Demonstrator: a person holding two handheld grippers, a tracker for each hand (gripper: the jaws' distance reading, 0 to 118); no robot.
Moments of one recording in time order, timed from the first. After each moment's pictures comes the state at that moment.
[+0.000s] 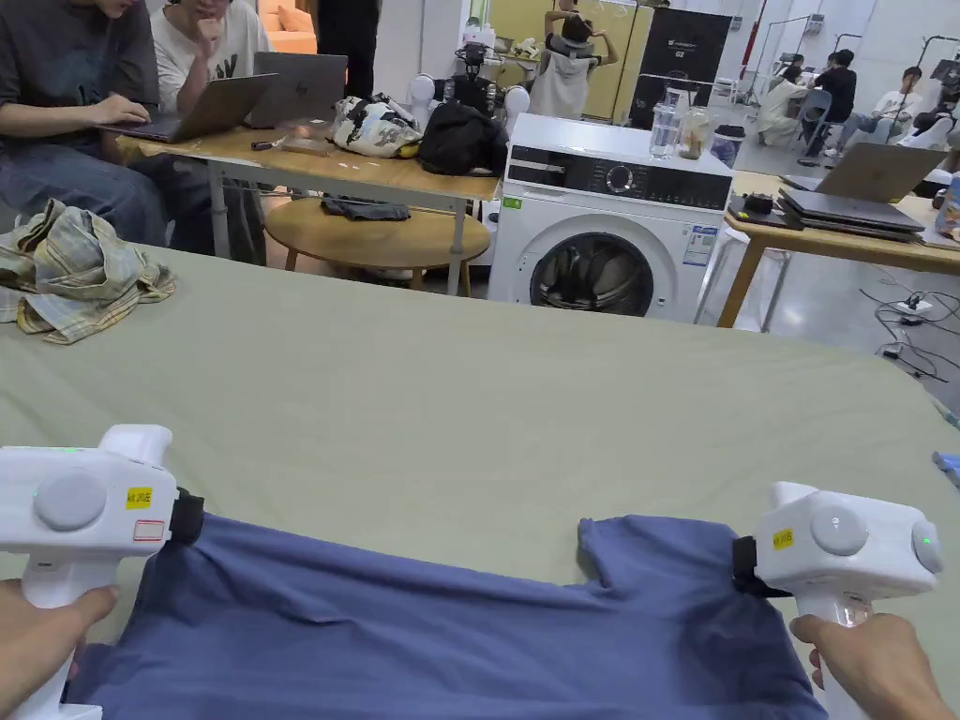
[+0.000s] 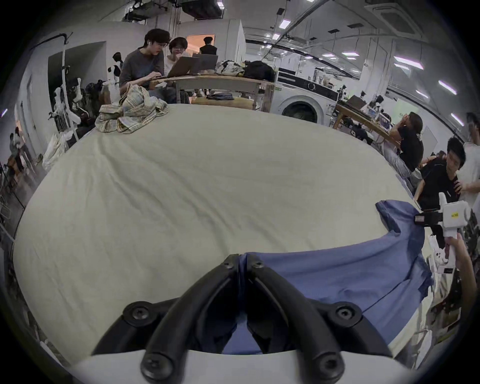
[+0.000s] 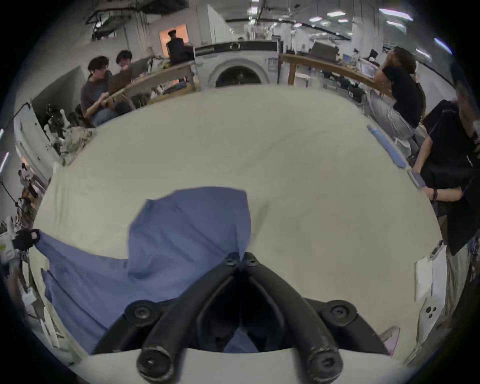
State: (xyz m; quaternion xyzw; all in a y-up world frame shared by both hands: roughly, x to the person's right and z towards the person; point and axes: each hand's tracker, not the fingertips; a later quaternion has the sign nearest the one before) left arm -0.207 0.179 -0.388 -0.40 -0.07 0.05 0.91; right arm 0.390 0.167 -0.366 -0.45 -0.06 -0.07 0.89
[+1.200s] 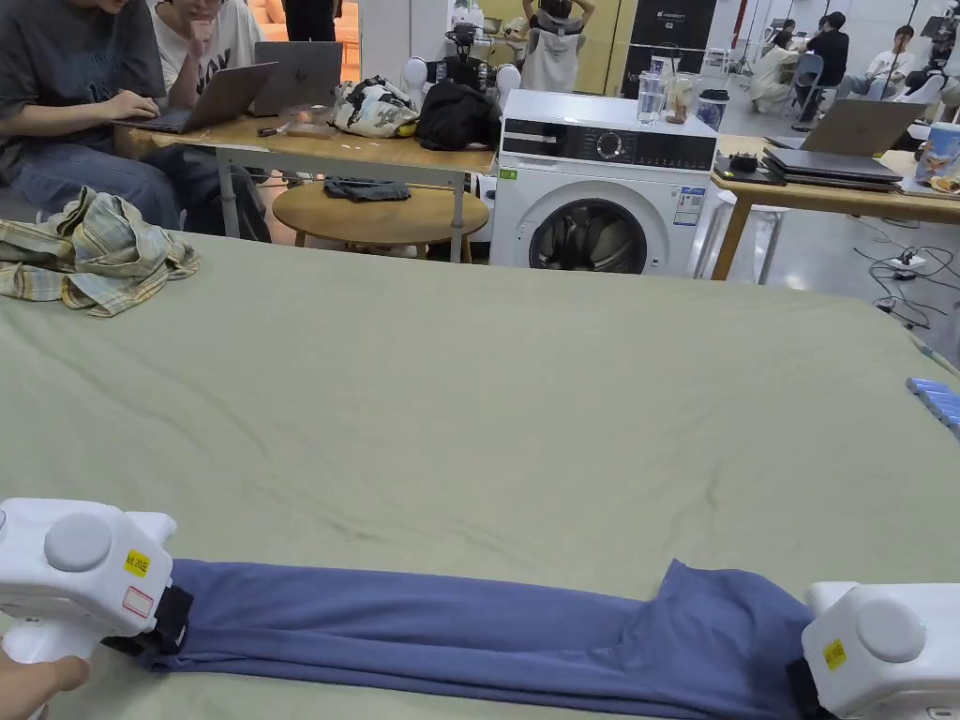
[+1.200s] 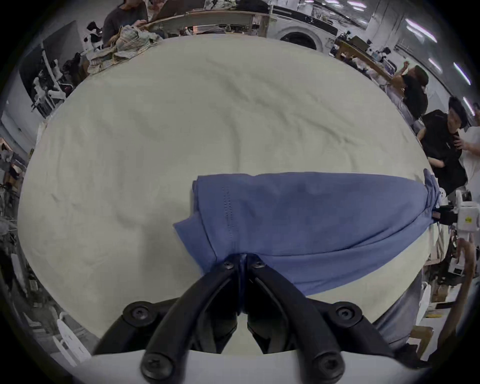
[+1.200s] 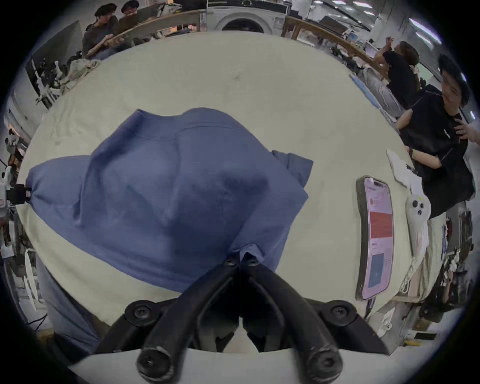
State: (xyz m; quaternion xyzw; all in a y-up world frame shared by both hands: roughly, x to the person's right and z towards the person) left arm -0.234 0.127 -0.265 -0.57 -0.09 0.00 0.82; right arm 0.351 0.121 -0.166 -0.58 -0.08 0.00 0.81
